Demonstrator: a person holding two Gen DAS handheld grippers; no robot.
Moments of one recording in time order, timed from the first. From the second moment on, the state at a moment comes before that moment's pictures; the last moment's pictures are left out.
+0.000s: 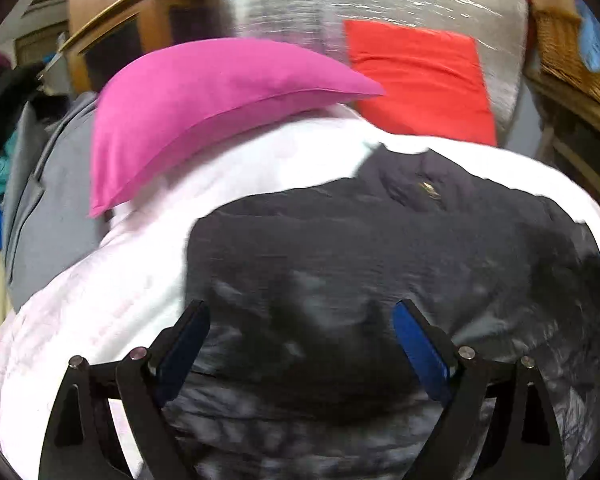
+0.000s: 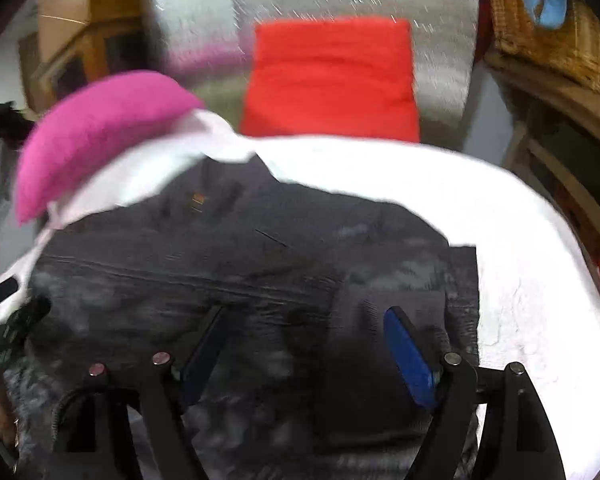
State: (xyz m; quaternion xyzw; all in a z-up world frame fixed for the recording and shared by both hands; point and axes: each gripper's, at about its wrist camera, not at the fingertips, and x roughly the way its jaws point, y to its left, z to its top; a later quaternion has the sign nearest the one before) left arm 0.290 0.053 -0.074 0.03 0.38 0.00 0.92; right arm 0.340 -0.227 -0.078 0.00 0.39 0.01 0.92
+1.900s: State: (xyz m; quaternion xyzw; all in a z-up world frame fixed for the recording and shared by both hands) left arm 0.296 0.121 -0.128 -0.01 0.44 0.05 0.90; right arm 0.317 -0.222 -0.128 -0.03 0.43 0.00 0.90
